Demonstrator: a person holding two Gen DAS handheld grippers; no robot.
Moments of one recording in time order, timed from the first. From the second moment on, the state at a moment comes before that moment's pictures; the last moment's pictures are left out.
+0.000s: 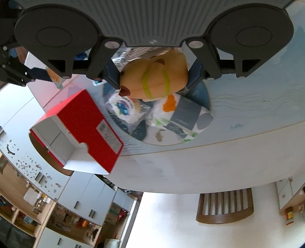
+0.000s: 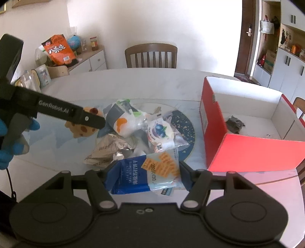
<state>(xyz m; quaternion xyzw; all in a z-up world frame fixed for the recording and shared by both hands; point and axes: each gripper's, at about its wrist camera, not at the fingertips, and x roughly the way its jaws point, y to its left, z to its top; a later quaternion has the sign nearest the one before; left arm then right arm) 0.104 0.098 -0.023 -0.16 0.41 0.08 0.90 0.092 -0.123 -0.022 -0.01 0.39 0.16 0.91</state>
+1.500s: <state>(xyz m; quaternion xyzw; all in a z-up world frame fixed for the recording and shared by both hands) 0.236 -0.021 0.032 -0.11 0.38 0.04 0.92 0.163 -0.301 0.016 0.02 0.37 0.15 0.92</state>
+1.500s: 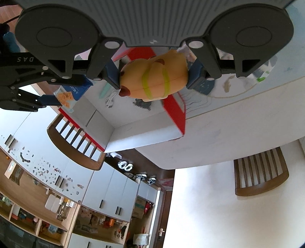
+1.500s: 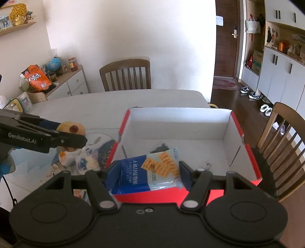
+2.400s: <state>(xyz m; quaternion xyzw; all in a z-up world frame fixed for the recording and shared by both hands) 0.363 -0.080 -0.002 -0.03 0.42 -0.03 0.91 0.232 -0.373 -0.028 0.01 0.41 0.13 0.90</state>
